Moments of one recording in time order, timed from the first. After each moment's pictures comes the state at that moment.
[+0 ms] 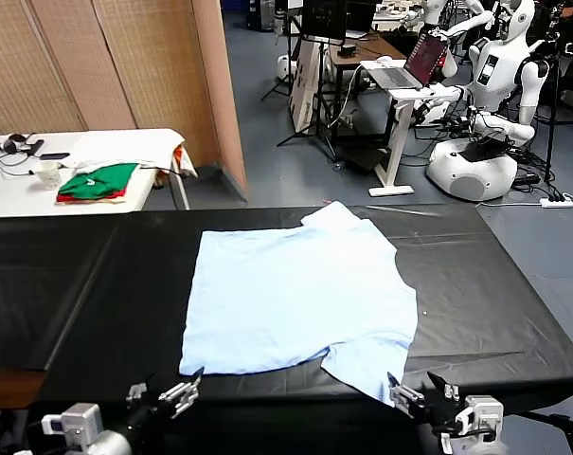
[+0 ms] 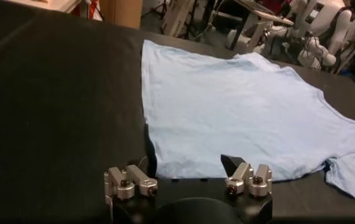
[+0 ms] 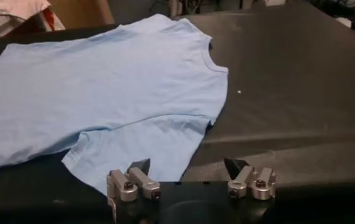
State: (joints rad) left arm 1.85 -1.04 -0.63 -2.34 -0.81 0.46 -0.22; right arm -1.72 1.27 0.57 2.32 0.47 -0.73 0.25
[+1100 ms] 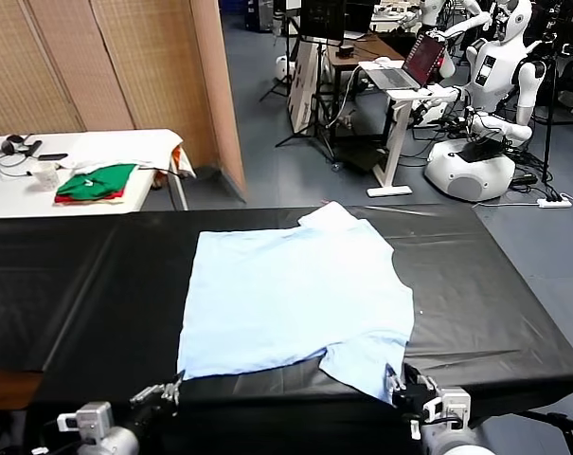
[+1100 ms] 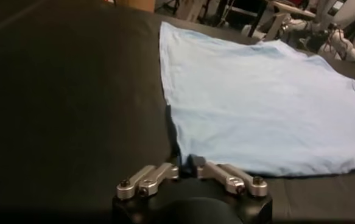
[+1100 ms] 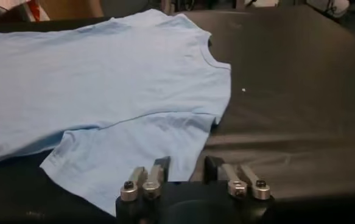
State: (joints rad) left arm 1.84 -1.06 -0.60 -2.27 -0.77 0.44 -0.24; right arm -1.72 1.28 0.51 2.31 0.42 -0.74 0.29
